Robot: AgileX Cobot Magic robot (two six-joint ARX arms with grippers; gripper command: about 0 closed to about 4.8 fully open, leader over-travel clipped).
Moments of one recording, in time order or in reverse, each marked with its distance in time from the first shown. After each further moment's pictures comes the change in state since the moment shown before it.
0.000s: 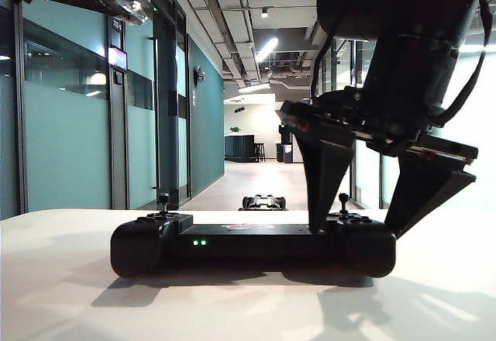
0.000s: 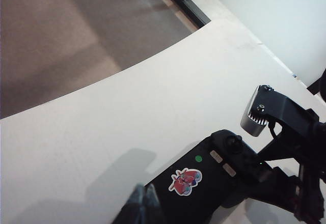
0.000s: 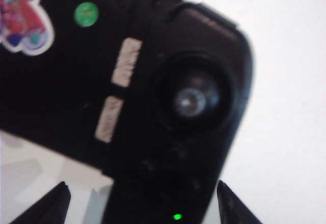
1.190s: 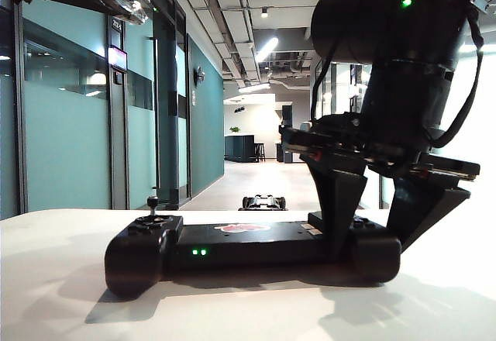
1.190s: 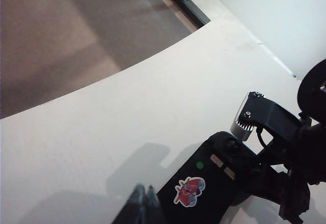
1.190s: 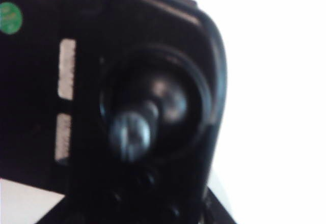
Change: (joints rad) left arm 0.000 0.000 0.000 0.000 0.000 0.000; right arm 0.001 0.061 0.003 0.001 0.013 0.002
